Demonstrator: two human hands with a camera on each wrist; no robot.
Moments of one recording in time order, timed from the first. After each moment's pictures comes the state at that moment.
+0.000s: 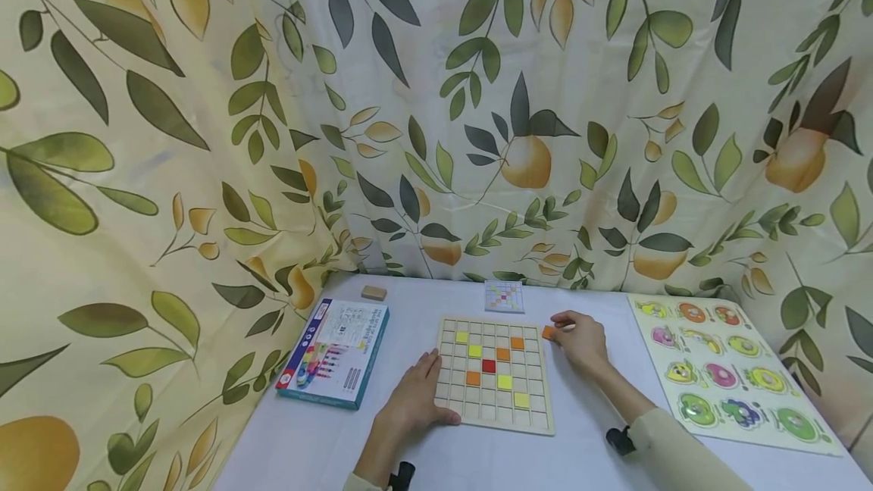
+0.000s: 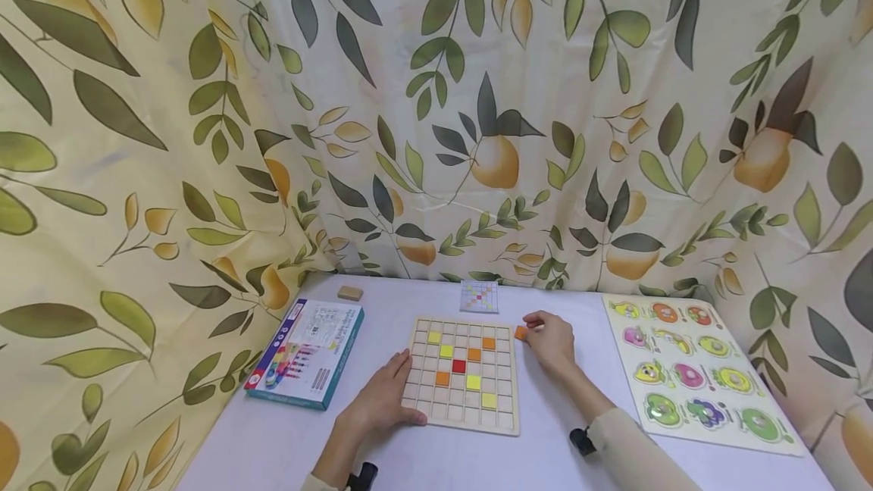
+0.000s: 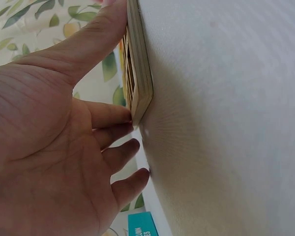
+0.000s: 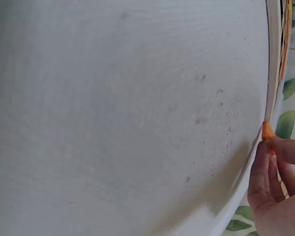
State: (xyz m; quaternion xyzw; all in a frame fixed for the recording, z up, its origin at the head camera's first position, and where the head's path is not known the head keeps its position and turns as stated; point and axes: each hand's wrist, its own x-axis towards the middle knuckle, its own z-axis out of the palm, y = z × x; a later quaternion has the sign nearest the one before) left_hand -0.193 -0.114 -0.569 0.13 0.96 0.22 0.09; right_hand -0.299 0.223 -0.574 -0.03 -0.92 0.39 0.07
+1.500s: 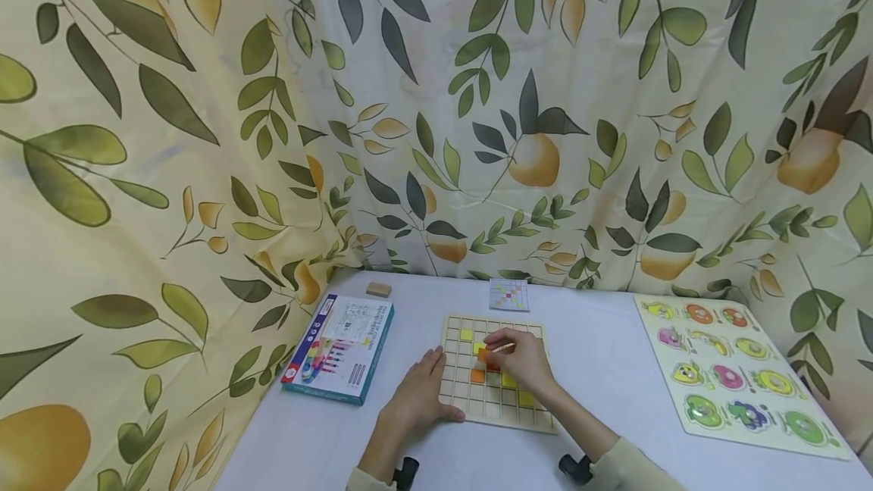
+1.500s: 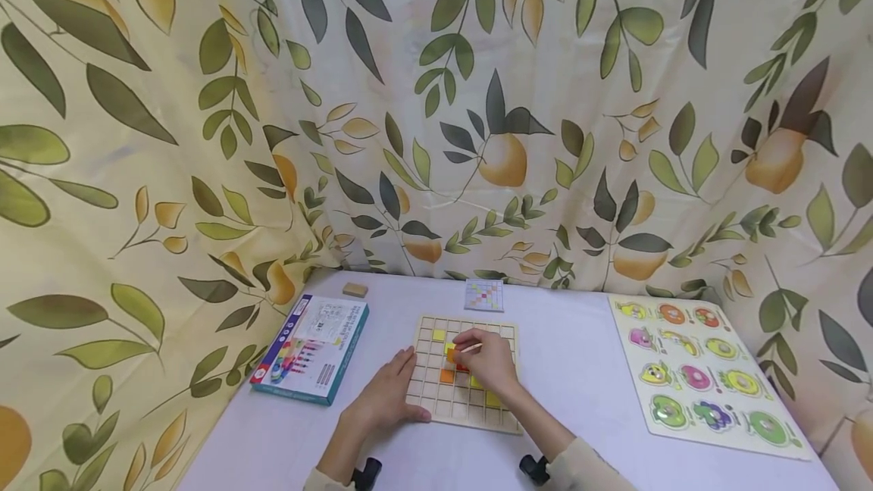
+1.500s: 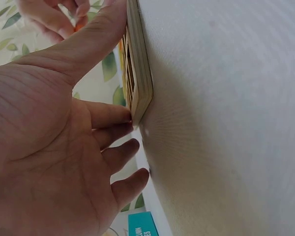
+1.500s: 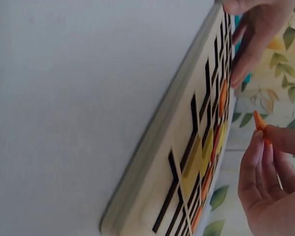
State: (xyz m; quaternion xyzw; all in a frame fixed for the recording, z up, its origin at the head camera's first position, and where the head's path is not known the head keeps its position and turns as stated) left_hand -0.192 -0.115 -0.567 0.12 0.97 0.21 0.10; right_hand -0.241 0.105 -0.551 0.09 -0.85 0.51 0.02
